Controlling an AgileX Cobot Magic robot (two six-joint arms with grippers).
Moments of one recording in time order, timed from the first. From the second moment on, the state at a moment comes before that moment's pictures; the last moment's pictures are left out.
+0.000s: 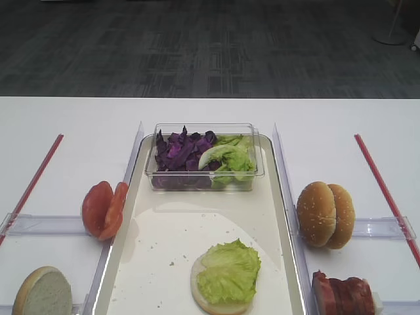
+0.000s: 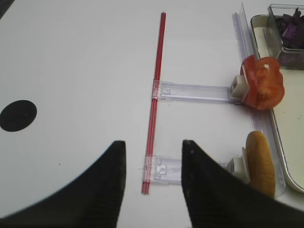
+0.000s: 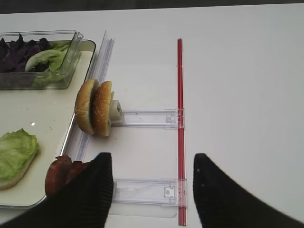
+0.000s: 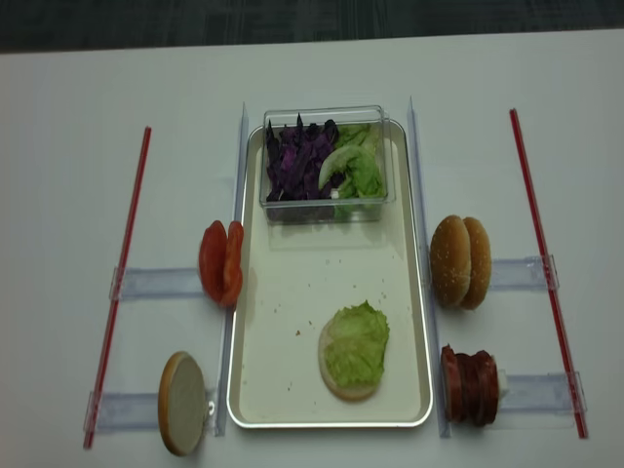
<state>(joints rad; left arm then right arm) -0.05 -0.02 -0.50 0.14 1.18 -0.19 0.01 -0.02 -0.49 0.08 1.11 0.01</state>
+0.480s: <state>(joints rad) -0.05 -0.02 -0.50 0.14 1.18 -0.19 0.01 -0.02 -0.49 0.08 1.11 0.02</state>
